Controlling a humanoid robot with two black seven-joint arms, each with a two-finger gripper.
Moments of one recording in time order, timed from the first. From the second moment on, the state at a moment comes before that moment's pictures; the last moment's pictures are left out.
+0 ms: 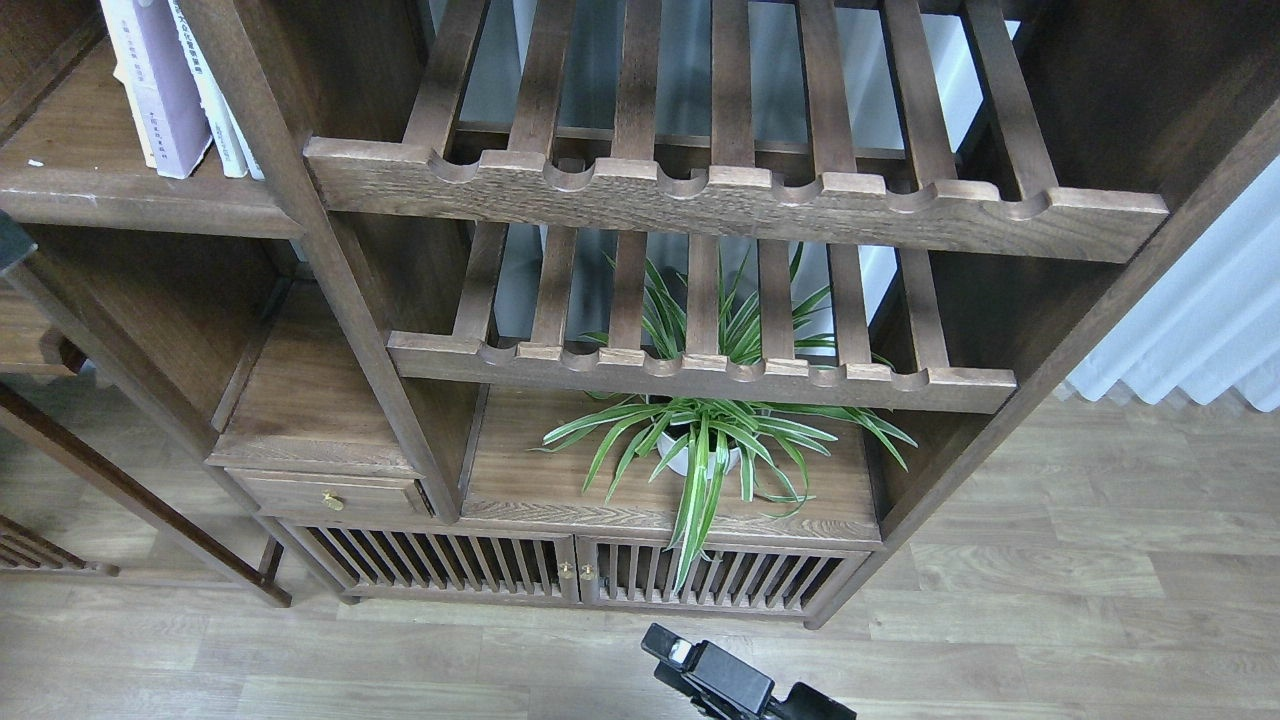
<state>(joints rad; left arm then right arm) 0.07 0.72 -2.12 -1.49 0.24 -0.49 0.29 -0.21 -0.21 0.74 1.27 0.11 0.58 -0.20</state>
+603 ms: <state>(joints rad) -0.41 0.71 -1.88 -1.34 0.61 -0.49 0.31 -0.23 -0.21 0.74 1.27 0.11 0.58 -0.20</state>
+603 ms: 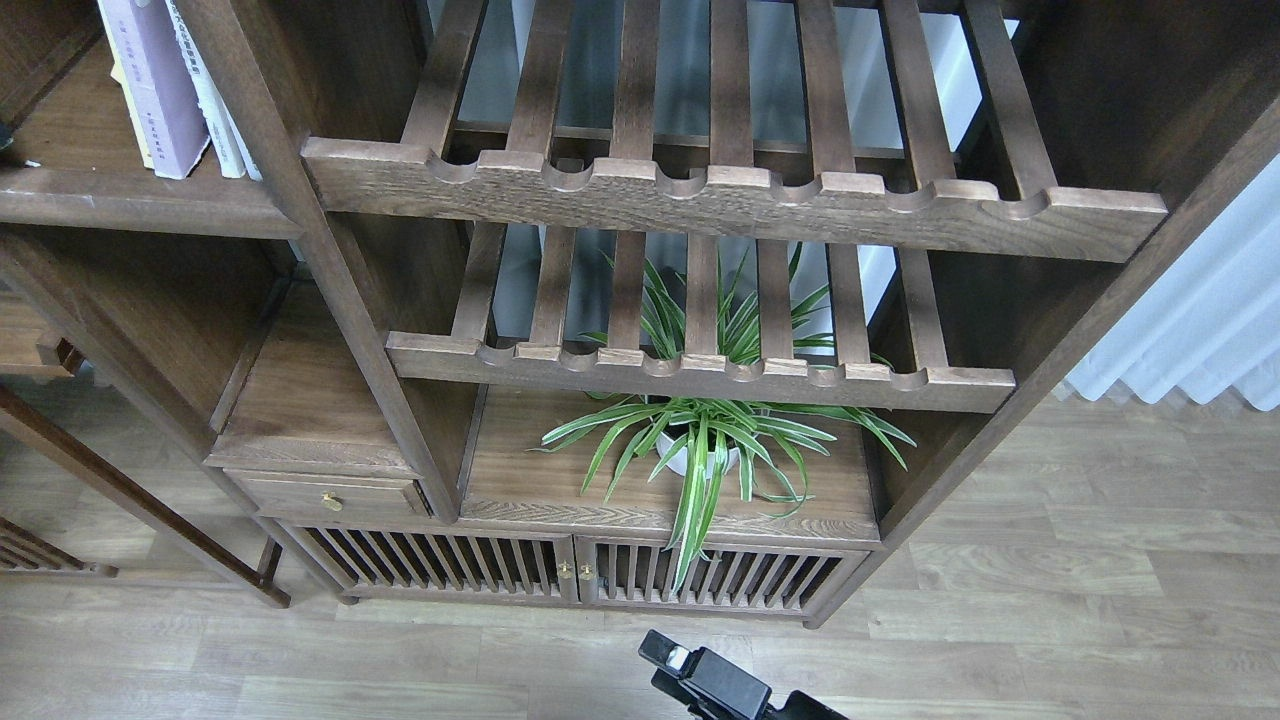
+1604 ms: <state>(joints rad) -0.87 0.68 -1.55 -0.93 0.78 -0.49 0.17 -0.21 -0.18 0.74 1.27 0.17 0.58 -0.20</state>
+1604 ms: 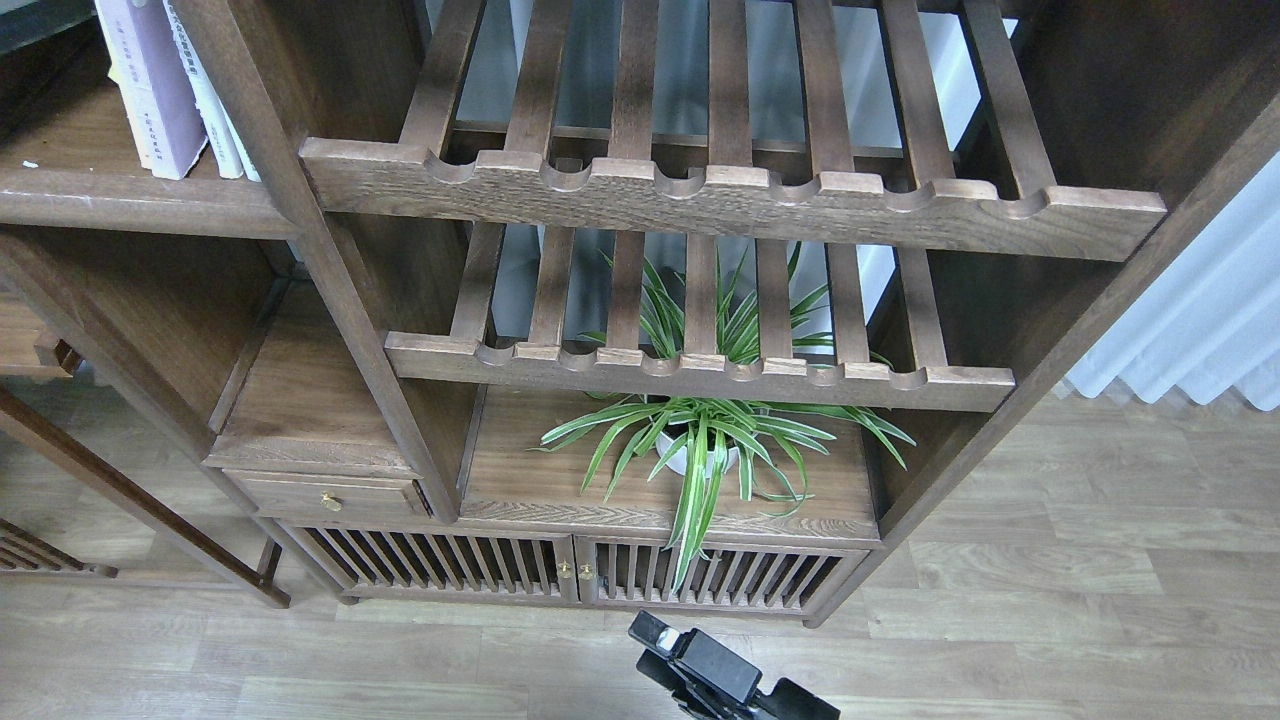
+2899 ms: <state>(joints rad) -0.93 0.63 -1.21 -0.82 0.73 -0.49 -0.22 -0.20 -0.17 0.75 1.27 0.19 0.58 -0.20</state>
